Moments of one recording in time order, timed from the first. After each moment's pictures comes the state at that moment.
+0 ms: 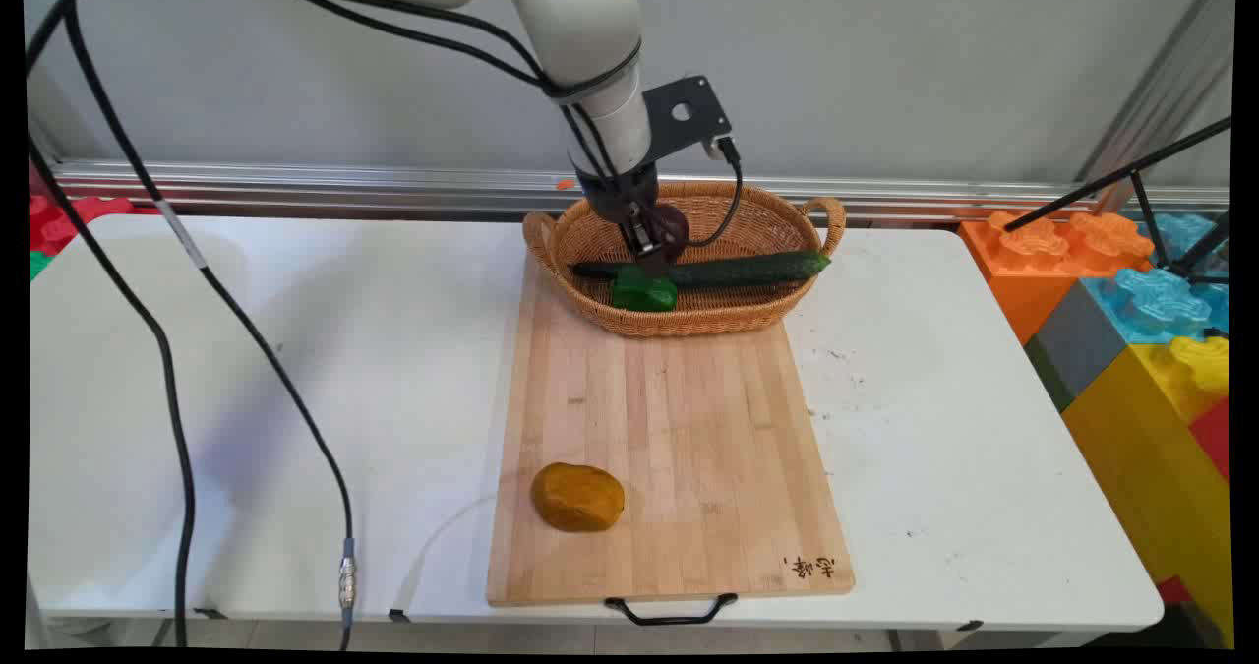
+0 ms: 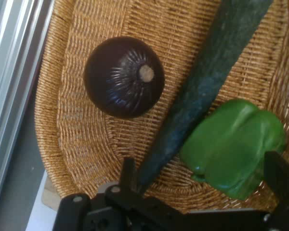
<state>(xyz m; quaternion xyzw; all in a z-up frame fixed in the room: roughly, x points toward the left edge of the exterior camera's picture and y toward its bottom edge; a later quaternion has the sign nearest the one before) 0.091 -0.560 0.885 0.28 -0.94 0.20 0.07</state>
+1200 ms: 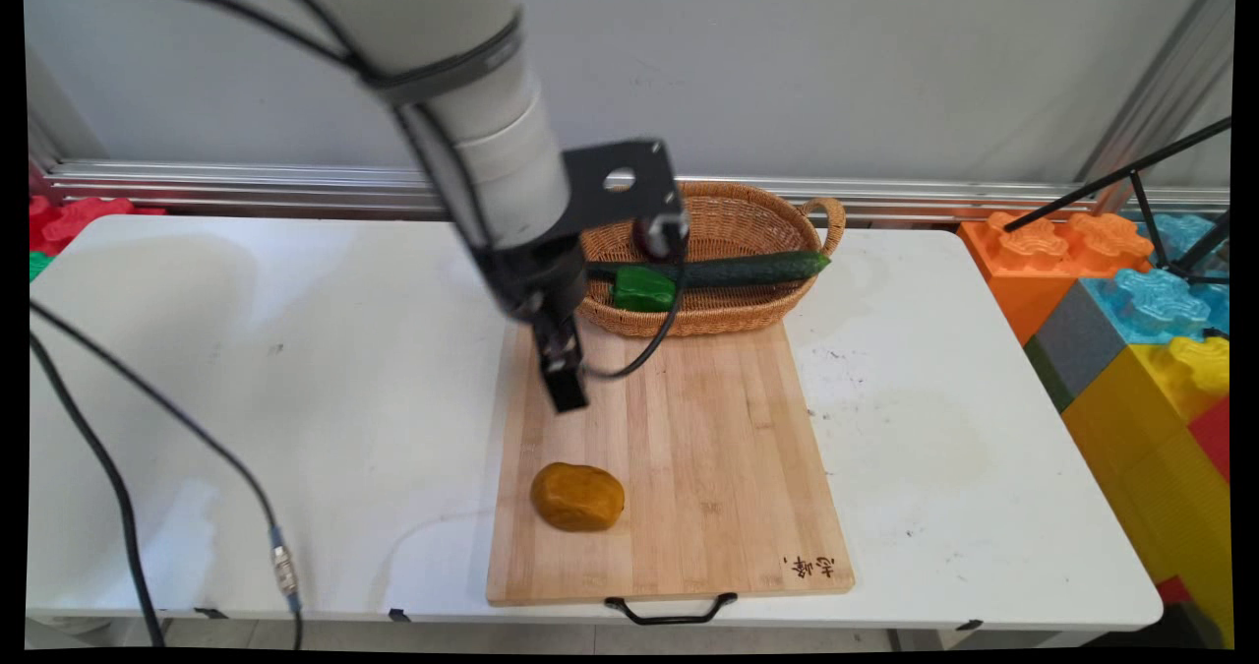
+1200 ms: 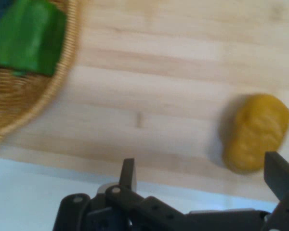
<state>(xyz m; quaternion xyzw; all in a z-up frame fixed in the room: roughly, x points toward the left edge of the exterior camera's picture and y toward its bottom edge) 0.109 -0.396 0.945 0.20 -0.97 0.09 0.05</state>
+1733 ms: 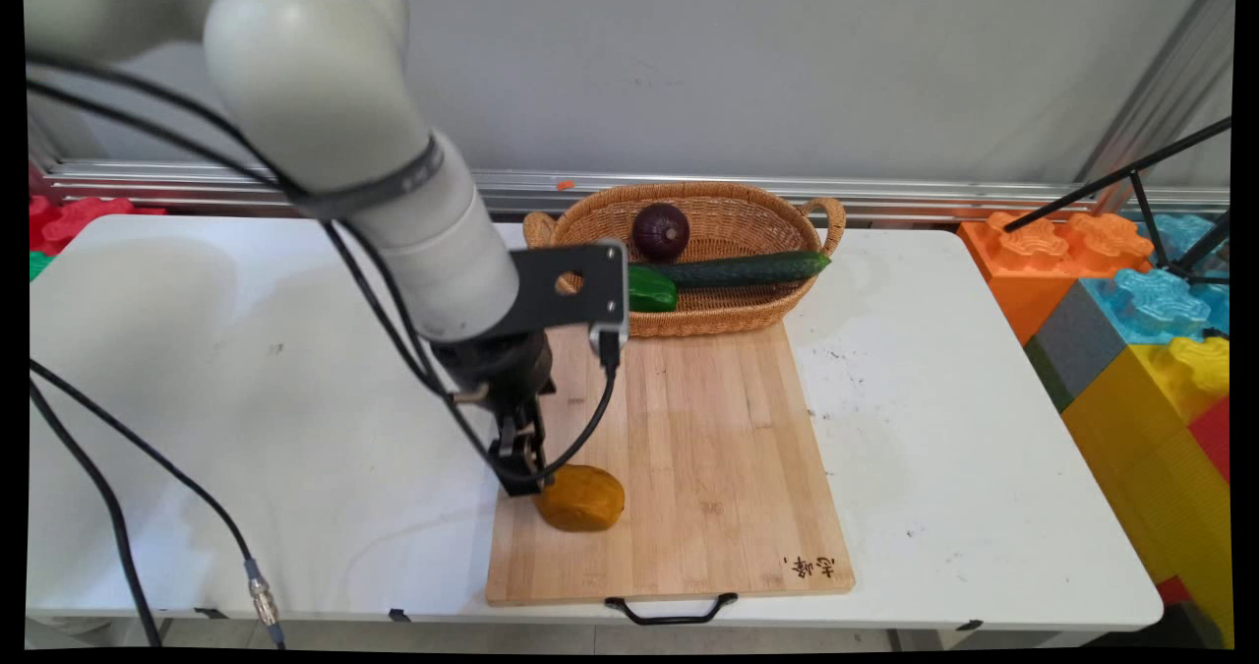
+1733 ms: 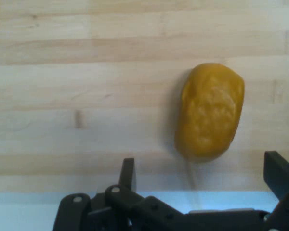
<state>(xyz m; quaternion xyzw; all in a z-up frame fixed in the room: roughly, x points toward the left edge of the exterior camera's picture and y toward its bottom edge) 0.135 -0.366 0.894 0.13 -0.99 0.05 0.06</state>
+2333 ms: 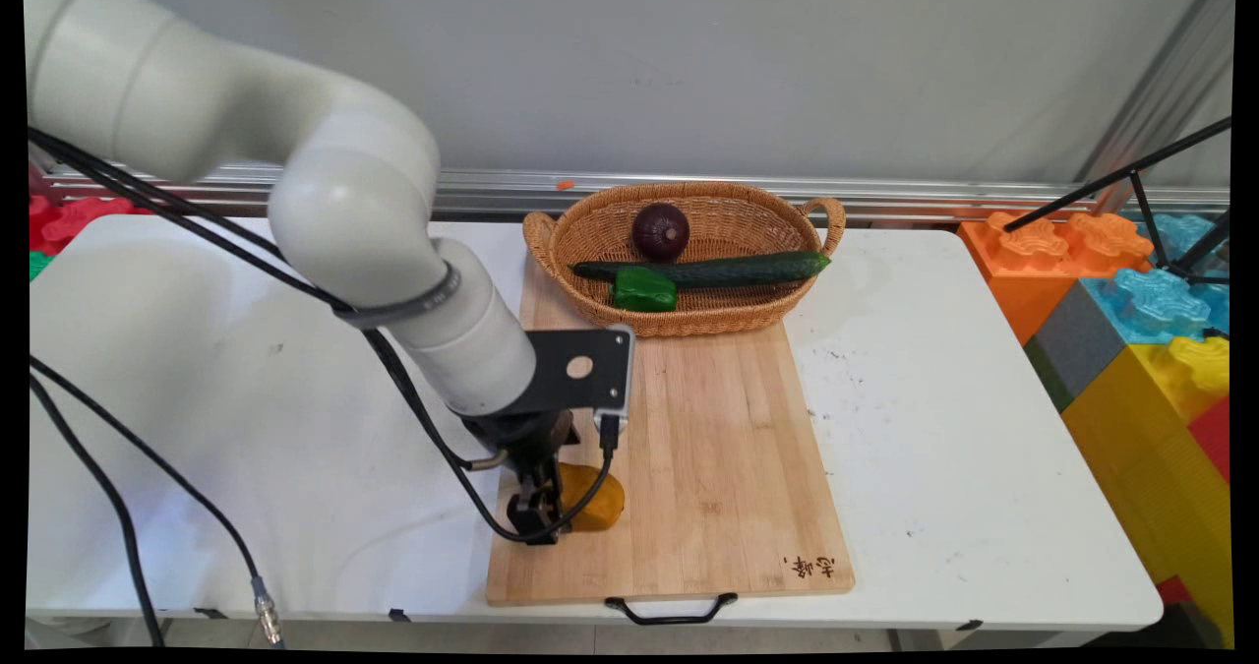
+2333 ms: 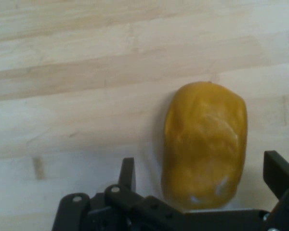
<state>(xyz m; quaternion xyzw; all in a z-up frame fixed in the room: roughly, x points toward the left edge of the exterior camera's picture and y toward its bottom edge) 0.134 -0.363 0.819 0.08 -0.99 0.05 0.09</state>
